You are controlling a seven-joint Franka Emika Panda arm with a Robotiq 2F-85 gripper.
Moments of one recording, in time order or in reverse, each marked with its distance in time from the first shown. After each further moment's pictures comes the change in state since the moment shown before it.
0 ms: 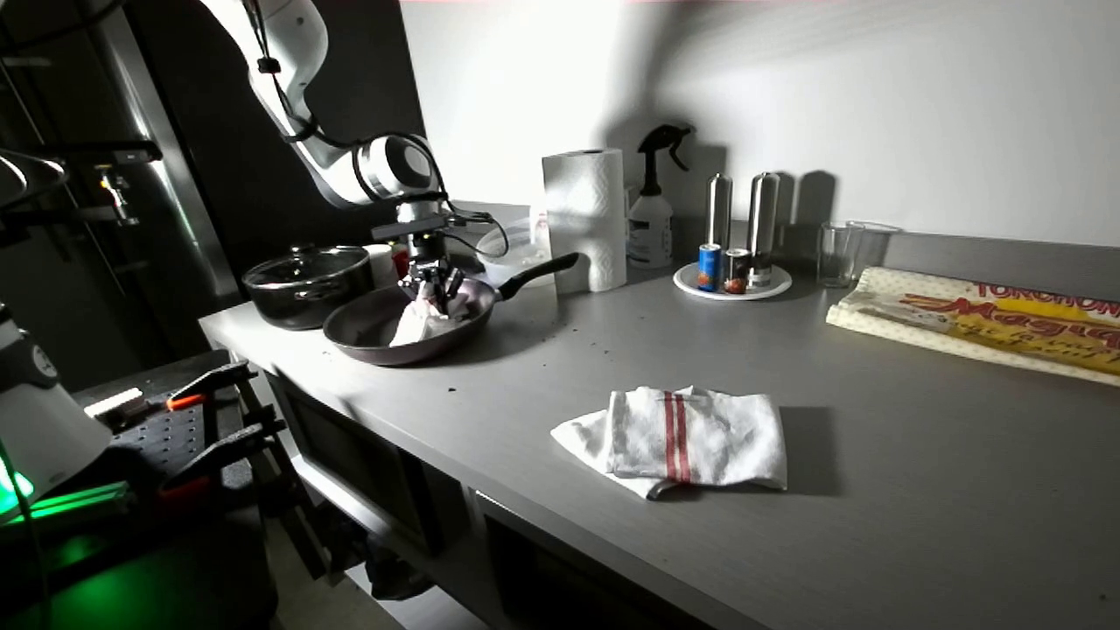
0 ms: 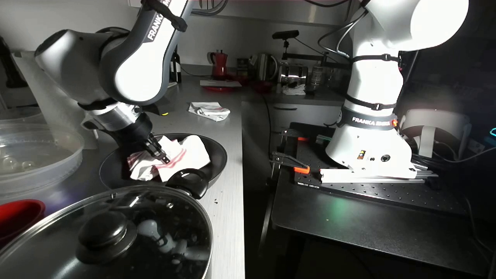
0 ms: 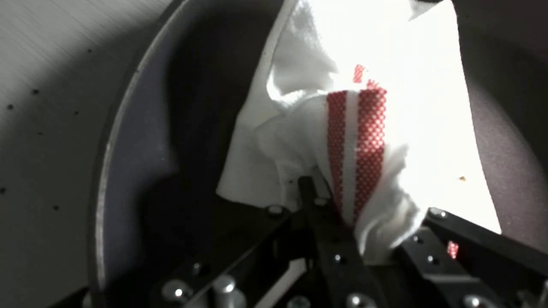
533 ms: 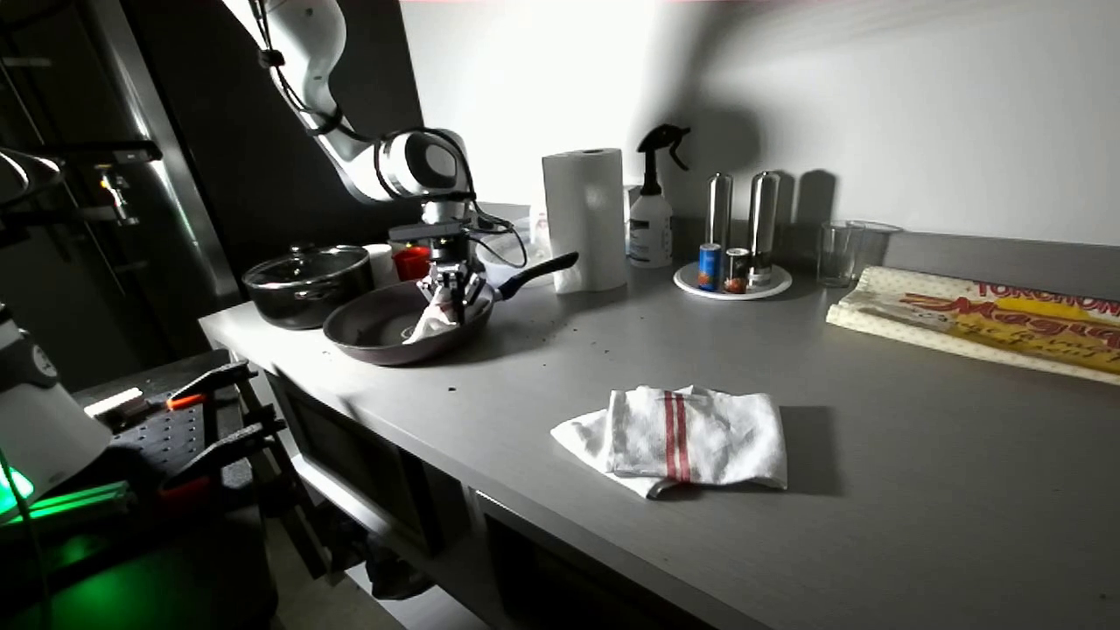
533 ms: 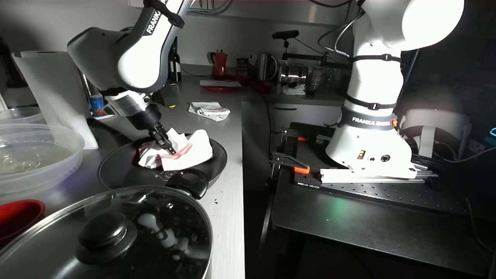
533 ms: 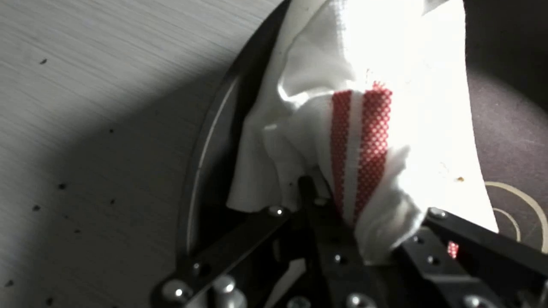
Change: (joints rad) arm -0.114 -0.010 -0.012 -0.002 0.099 0.019 -0.001
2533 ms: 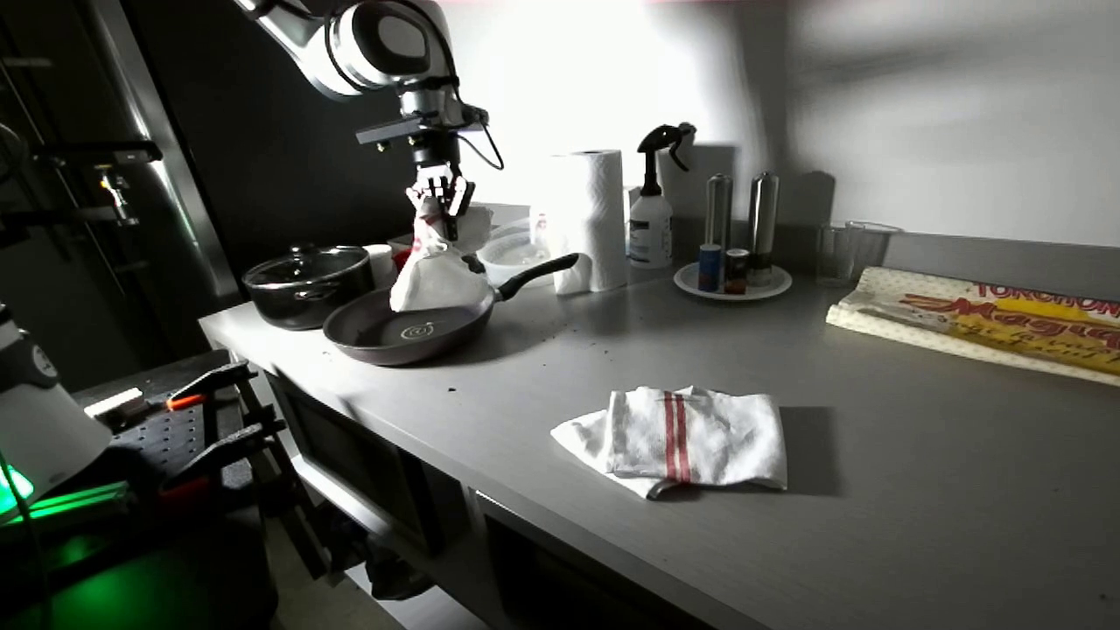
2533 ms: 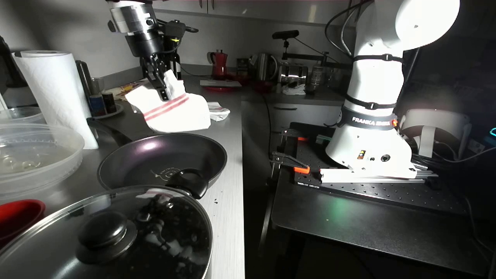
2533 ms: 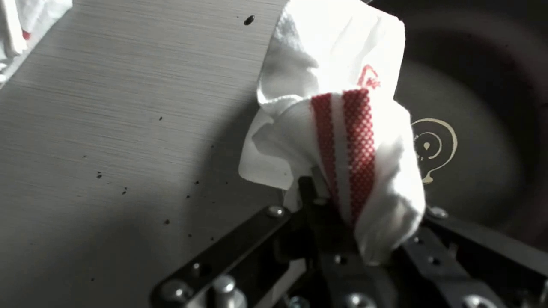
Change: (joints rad) arm -0.093 -0.425 0.019 -0.204 0.158 -0.006 0.061
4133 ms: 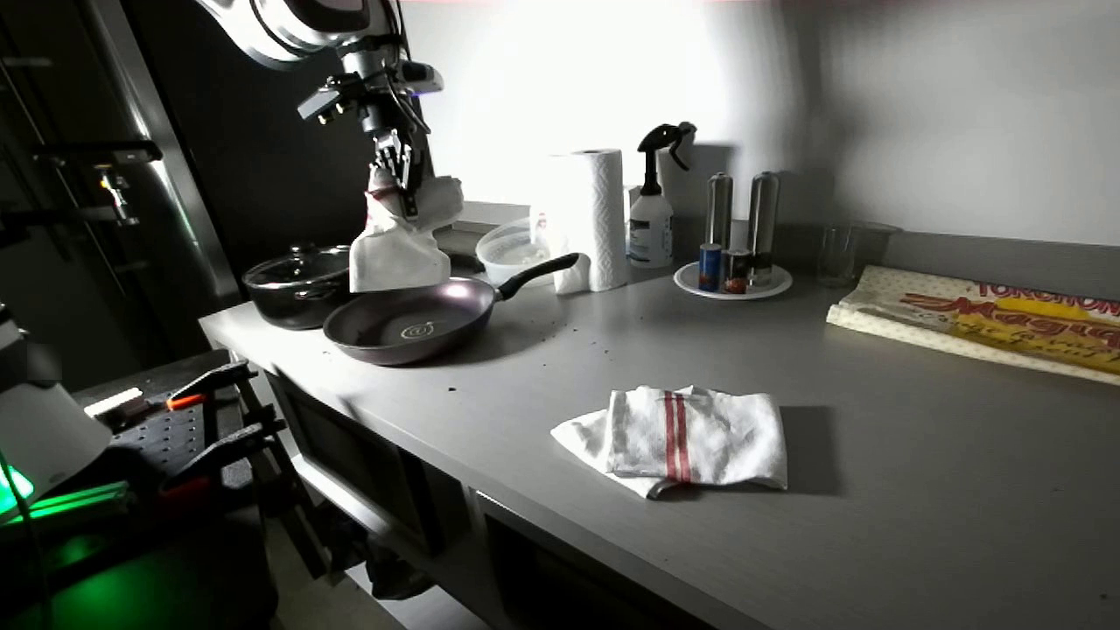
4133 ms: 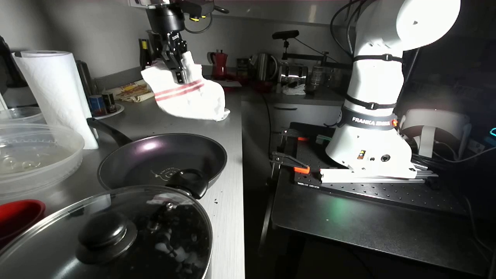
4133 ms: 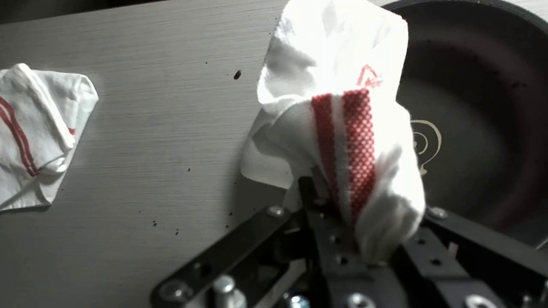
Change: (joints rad) arm 0.010 -0.272 0.006 -0.233 -0.001 0.028 0.282
